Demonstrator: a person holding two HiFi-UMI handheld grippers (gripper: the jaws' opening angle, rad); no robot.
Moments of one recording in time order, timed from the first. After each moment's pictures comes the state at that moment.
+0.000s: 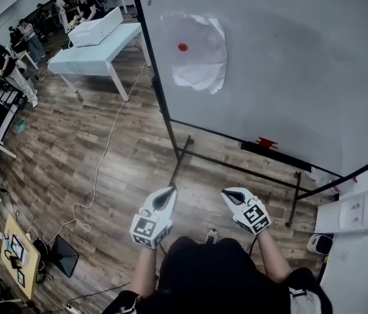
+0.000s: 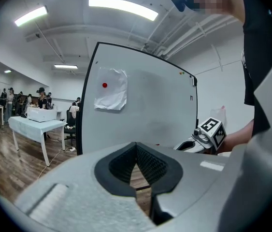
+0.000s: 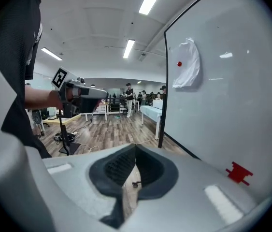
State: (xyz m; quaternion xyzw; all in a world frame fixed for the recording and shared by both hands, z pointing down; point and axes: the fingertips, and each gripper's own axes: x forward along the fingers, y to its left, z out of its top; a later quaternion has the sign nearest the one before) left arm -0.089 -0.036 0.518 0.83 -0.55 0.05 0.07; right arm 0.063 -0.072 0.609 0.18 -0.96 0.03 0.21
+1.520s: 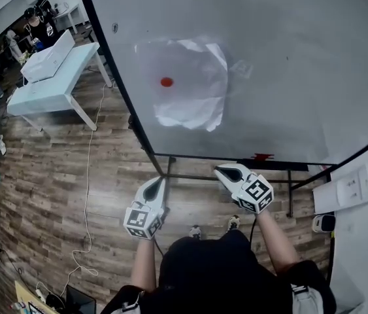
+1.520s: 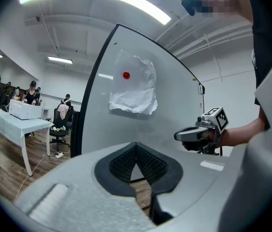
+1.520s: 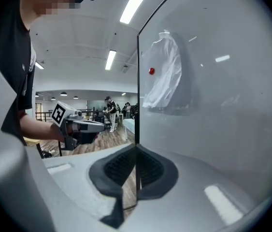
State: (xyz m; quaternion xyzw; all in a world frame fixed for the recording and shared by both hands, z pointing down) left arm -0.194 -0.266 0.529 0.87 -0.50 0.01 0.08; right arm -0.026 -0.289 0.535 0.28 -0.95 0.04 0.12
